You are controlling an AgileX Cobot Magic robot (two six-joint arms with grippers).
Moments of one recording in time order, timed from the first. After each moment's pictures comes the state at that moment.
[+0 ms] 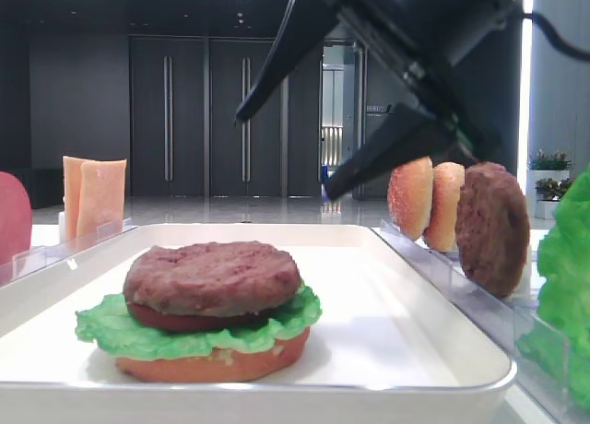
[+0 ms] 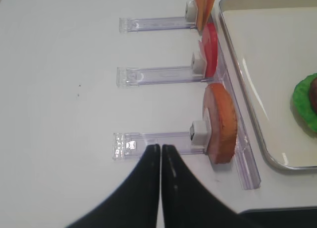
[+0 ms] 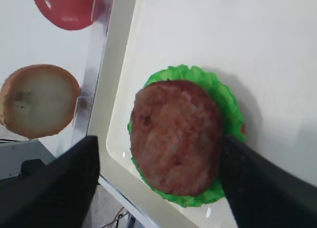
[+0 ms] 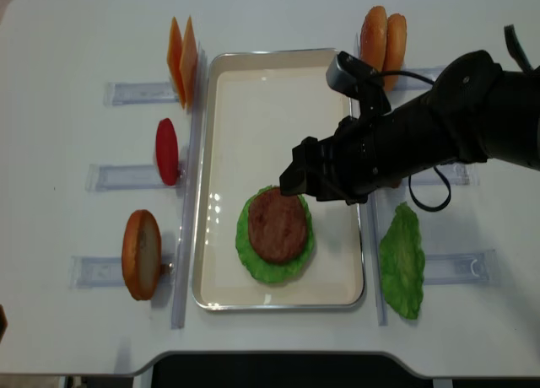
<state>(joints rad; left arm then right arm) 0.05 -0.02 -0.47 -0.04 1.11 0.07 0.55 1.65 -0.90 1.17 0.61 -0.58</state>
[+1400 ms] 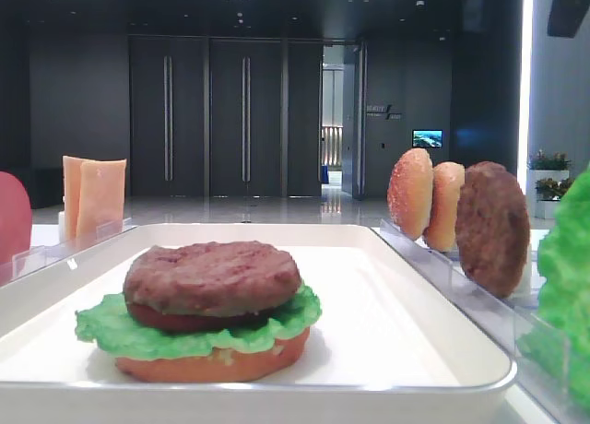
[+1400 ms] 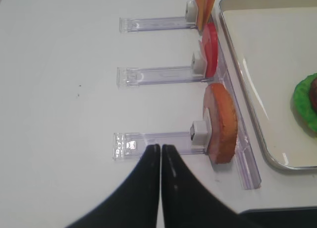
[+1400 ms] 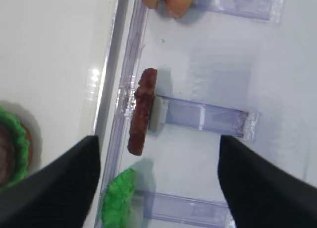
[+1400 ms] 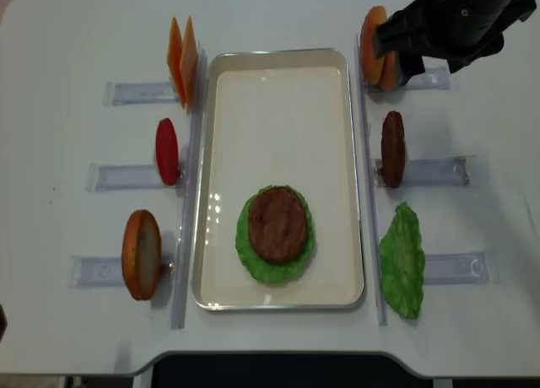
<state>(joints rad) 0.05 -0.02 -0.47 -0.04 1.11 0.07 0.45 1.59 -1.44 -0.03 1.22 0.23</state>
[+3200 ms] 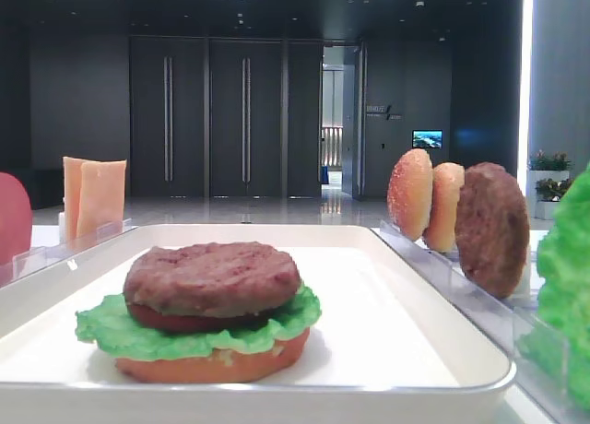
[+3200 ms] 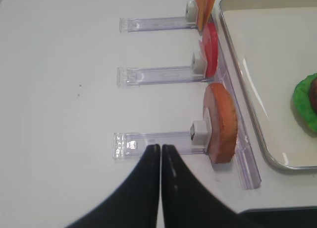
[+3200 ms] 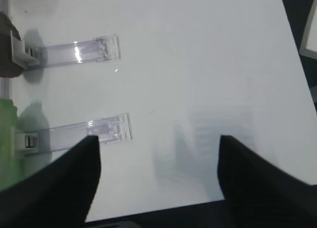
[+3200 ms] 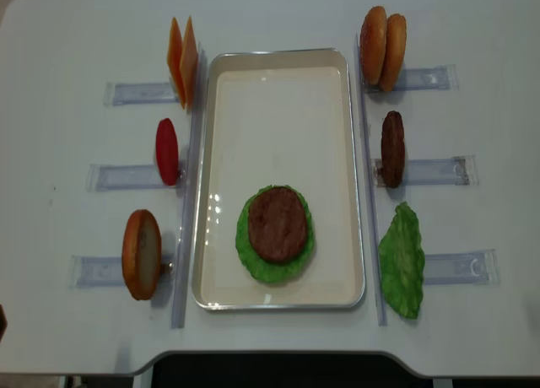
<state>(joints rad) 0.05 -0.02 -0.47 -0.04 1.11 0.07 -0.09 0.62 -0.81 0.02 1.22 0.00</state>
